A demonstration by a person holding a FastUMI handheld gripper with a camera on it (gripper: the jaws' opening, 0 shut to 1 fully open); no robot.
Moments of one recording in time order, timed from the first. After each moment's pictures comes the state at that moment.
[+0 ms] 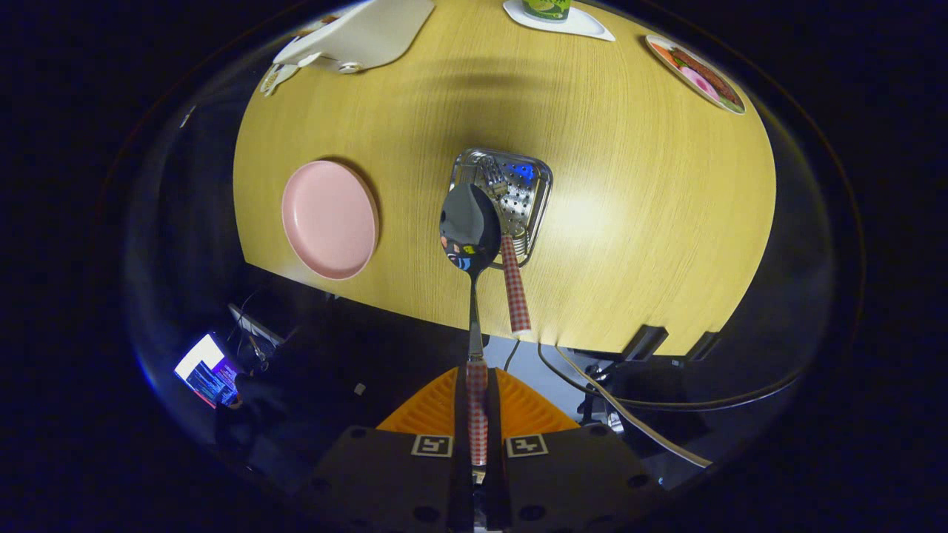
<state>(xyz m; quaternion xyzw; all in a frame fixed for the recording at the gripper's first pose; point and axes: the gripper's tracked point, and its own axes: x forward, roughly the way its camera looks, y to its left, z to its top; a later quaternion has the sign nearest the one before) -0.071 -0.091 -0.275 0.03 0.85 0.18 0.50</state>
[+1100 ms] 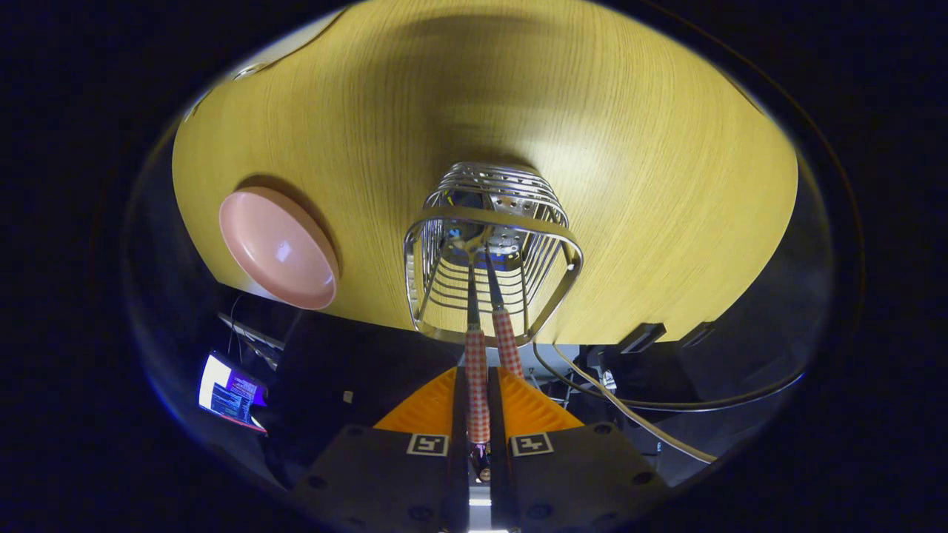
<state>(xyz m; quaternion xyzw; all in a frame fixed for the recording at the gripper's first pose) -0.039 -0.069 -0.336 0.01 0.90 0.13 0.41</state>
